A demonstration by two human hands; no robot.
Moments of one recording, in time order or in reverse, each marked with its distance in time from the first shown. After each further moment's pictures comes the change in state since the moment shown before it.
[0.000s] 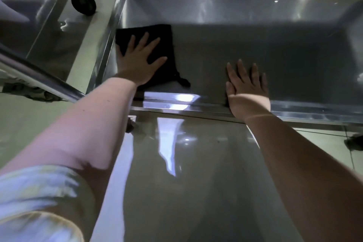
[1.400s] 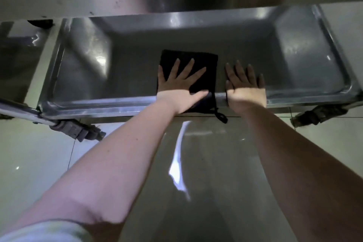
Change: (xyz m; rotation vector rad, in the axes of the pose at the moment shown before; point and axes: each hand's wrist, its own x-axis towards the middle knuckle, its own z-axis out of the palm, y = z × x) left_hand -0.073 0.242 0.033 0.017 -0.089 0.343; right_hand -0.023 0.139 -0.027 -0.014 -0.015 0.160
